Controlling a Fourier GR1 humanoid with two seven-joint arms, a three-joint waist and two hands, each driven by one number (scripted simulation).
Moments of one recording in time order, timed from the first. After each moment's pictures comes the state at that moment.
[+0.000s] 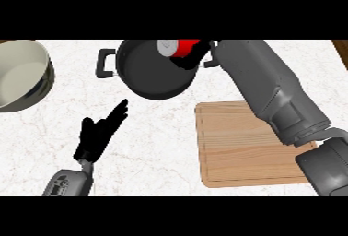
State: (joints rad) left arm -0.15 0.14 -0.12 -1.36 0.02 -0.14 0.16; right arm -1.43 -0.14 0.17 -0.22 0.49 0.12 -0.53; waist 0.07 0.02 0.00
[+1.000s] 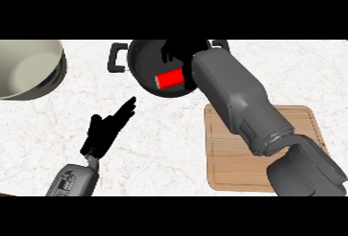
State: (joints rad) left arm -0.19 0.12 -0.15 -1.34 0.01 -0.17 0.16; right arm -1.47 0.00 0.43 -0.08 0.76 0.18 -0.15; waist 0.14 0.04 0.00
